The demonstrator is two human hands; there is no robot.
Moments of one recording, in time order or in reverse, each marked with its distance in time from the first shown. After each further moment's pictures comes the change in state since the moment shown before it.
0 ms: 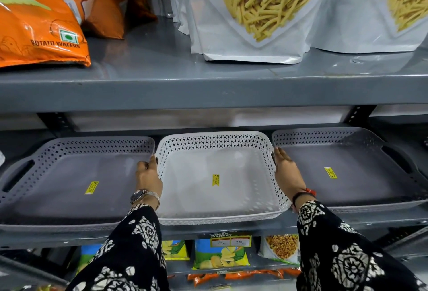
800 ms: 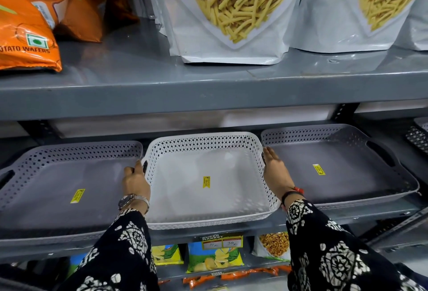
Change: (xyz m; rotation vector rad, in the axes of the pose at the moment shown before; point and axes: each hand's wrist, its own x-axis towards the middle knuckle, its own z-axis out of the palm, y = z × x) left_hand 0.001 0.002 0.001 0.021 0.035 -0.031; right_hand -0.003 -0.001 -0.001 0.005 -0.001 0.001
